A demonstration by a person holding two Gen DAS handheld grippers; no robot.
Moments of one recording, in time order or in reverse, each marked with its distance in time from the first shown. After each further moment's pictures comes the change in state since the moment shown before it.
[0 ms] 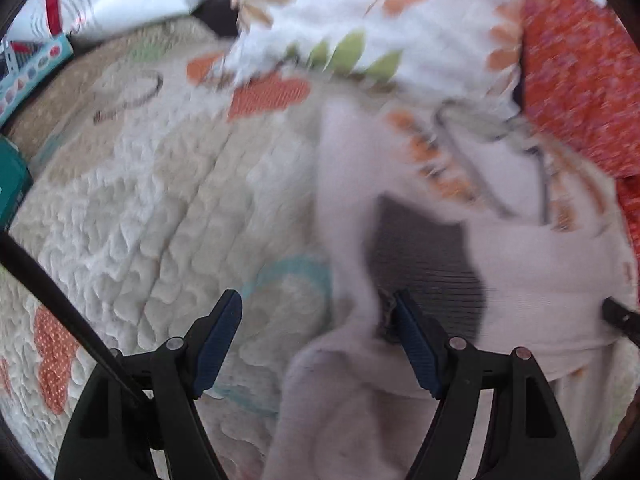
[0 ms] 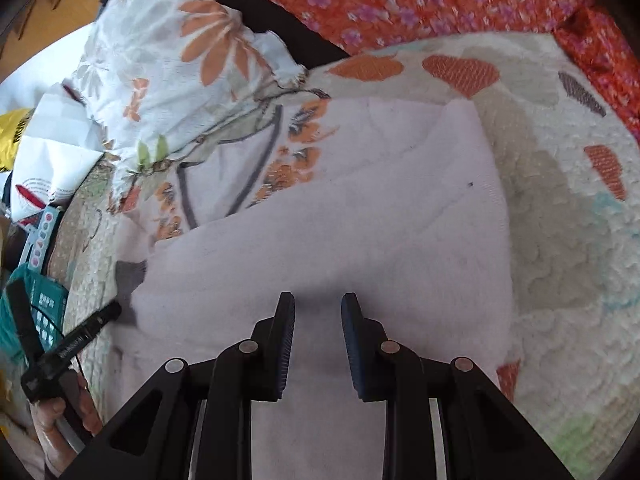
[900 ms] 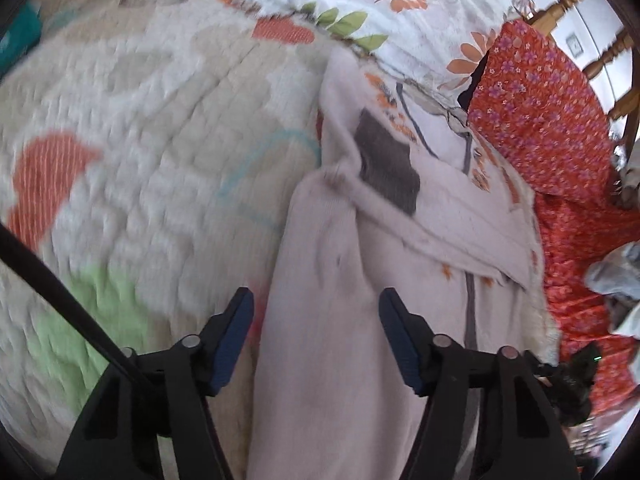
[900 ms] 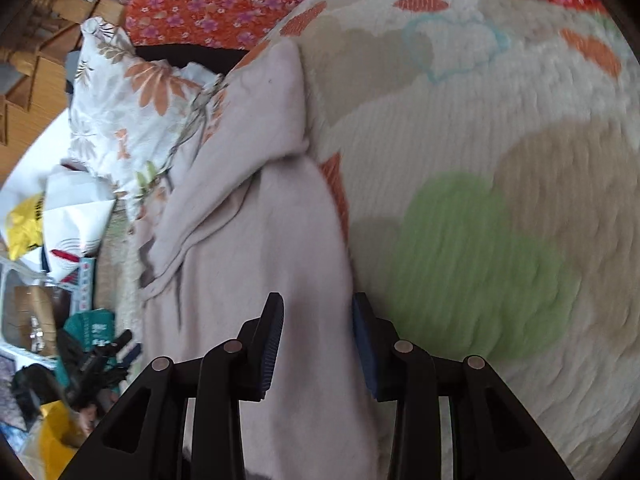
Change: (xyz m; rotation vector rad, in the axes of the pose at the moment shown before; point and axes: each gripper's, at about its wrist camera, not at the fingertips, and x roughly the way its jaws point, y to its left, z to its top) left arm -0.057 0.061 -0.089 -0.186 0.103 -0.387; right arm -0.079 -0.105 -0.137 0.342 0.025 0.179
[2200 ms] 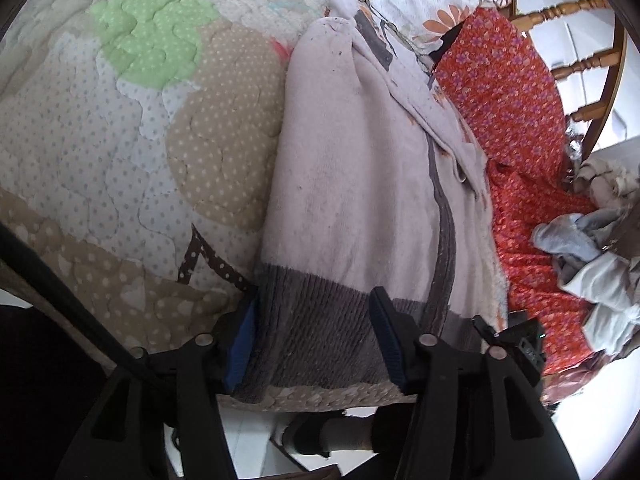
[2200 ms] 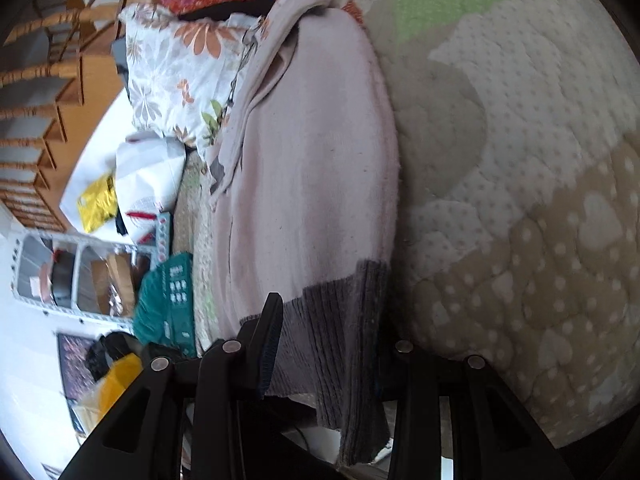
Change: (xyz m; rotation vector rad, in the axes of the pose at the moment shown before) left arm -0.026 0.034 -0.156 -0.120 0.085 -0.211; right arm -0.003 -0.016 -0.126 0.112 0.132 0.325
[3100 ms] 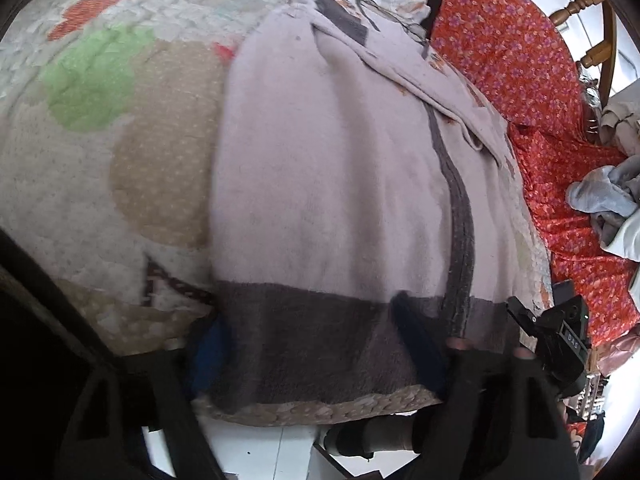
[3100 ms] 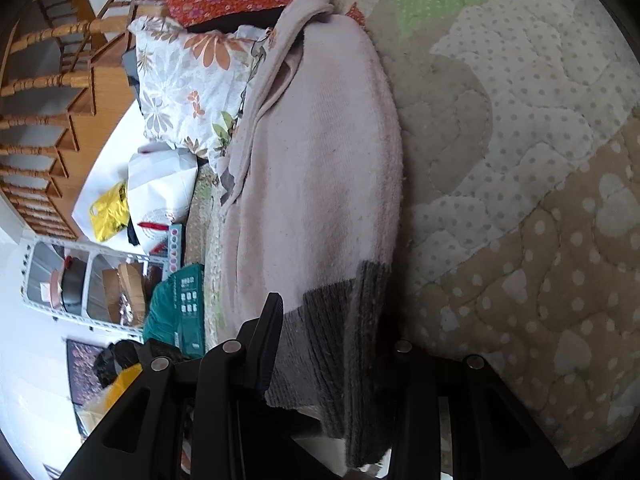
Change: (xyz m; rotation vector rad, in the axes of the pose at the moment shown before) left arm 0.013 -0.038 -0.002 0.168 0.011 0.196; right arm 0.003 0.002 -0.005 -0.025 -0.043 0.036
